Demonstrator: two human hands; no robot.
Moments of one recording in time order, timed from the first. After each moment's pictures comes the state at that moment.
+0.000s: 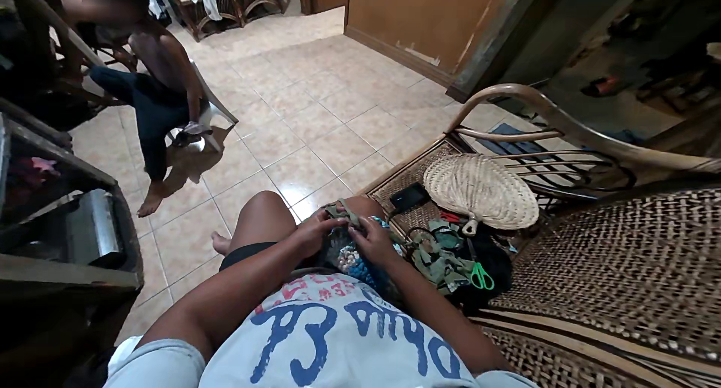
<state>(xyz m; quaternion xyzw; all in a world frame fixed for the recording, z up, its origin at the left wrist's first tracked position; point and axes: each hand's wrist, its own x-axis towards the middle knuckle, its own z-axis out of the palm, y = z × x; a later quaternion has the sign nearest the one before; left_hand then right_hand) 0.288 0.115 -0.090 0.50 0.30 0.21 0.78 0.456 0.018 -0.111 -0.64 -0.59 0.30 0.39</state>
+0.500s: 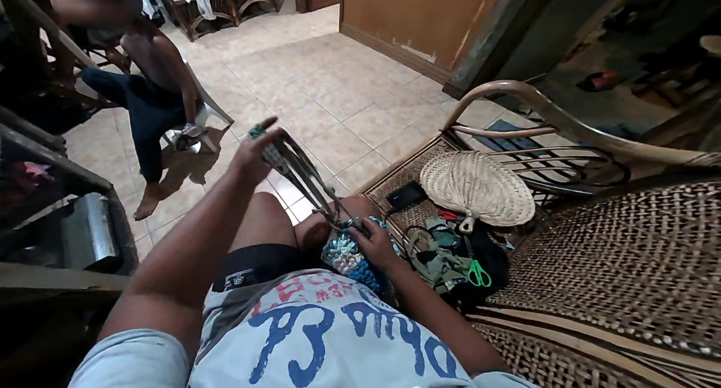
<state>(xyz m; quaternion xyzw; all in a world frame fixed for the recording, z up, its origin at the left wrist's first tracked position) 0.262 0.233 0.021 0.52 0.30 0.44 0.66 0.463 0.013 -0.131 -0.63 -0.55 0.29 0.46</state>
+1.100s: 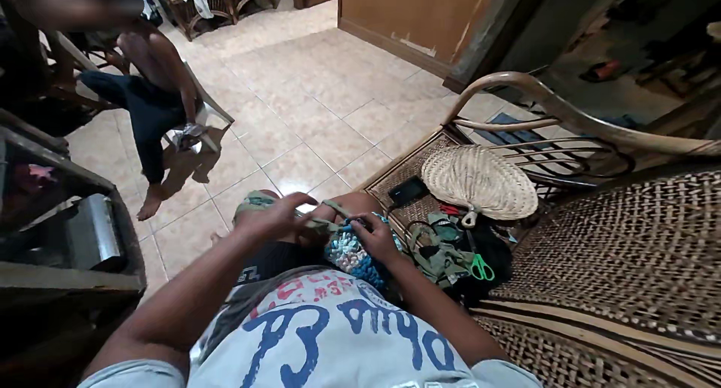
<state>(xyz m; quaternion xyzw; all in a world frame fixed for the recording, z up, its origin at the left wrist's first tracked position) 0.238 0.161 -0.036 0.91 0.28 0.03 0.29 0.459 0.013 -0.131 -0.60 -0.48 0.37 0.52</state>
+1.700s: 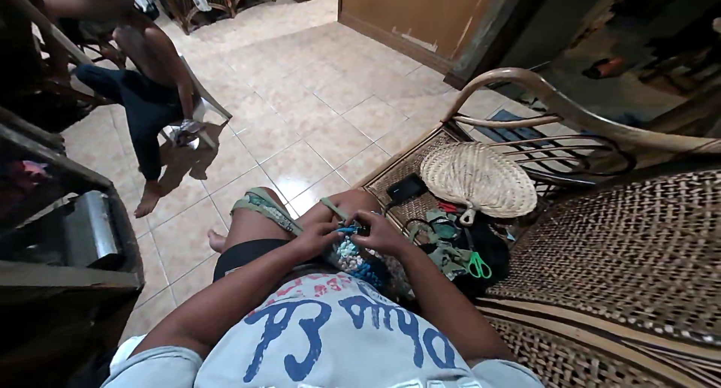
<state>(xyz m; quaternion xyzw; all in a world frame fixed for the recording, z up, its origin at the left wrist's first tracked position) 0.280 0.107 -0.096 0.73 0.30 0.04 0.62 0.485 0.018 -0.093 -0.58 -0.63 0.41 0.31</state>
